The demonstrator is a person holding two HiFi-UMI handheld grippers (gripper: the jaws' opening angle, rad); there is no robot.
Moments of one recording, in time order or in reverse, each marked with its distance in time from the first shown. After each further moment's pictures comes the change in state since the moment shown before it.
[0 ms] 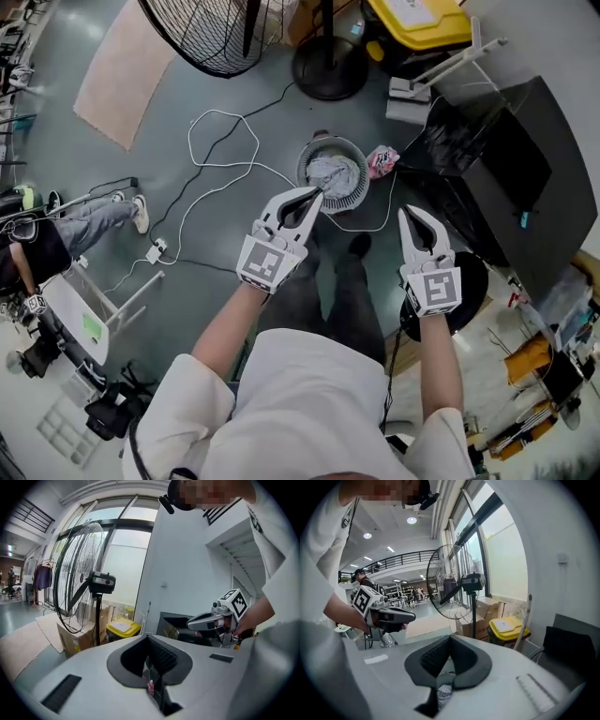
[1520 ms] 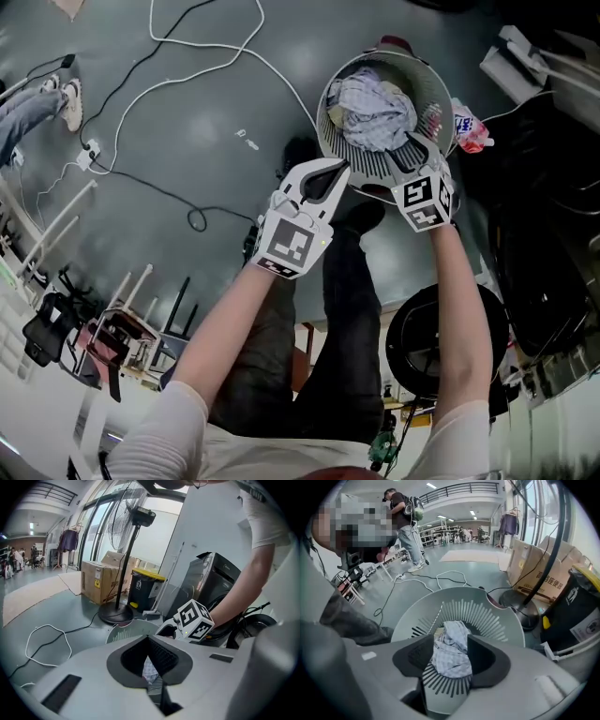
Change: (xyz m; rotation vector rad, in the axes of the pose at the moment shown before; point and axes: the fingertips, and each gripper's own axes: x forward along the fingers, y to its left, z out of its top) left arm 0.079 0.081 -0.465 -0.217 0.263 0.190; right arm 0.302 0.040 -0.539 -0.428 0.661 0.431
